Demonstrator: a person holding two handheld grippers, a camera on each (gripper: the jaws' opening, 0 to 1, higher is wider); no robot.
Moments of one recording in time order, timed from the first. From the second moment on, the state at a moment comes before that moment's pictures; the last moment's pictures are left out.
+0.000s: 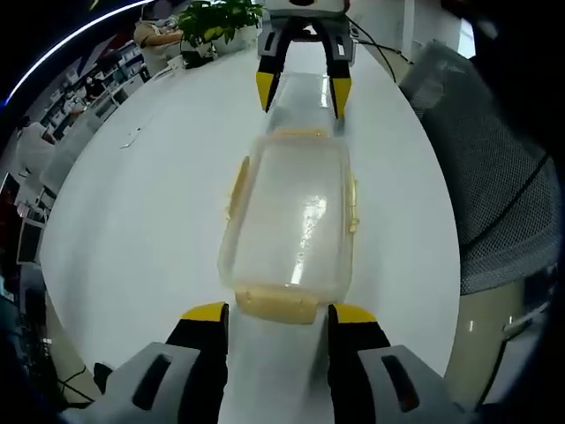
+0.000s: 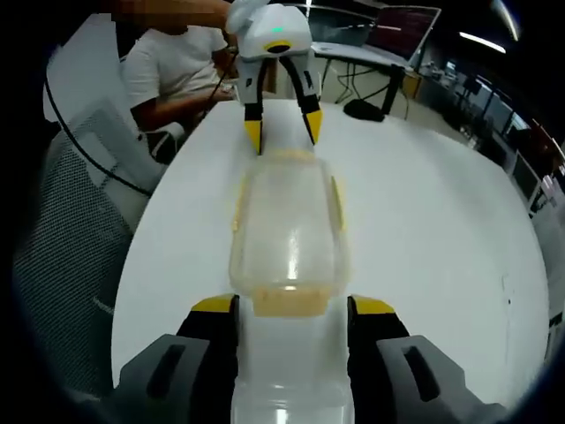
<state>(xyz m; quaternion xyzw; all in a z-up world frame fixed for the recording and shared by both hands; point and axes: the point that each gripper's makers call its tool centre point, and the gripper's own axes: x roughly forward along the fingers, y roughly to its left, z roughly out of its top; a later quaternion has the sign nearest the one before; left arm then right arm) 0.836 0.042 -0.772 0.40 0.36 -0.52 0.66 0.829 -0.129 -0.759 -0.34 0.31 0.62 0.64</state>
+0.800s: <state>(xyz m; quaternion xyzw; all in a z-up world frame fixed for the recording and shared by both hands) 0.835 0.036 -0.787 0.39 0.38 -0.56 0.63 0.831 -0.126 -0.789 -0.37 0.35 0.61 0.61</state>
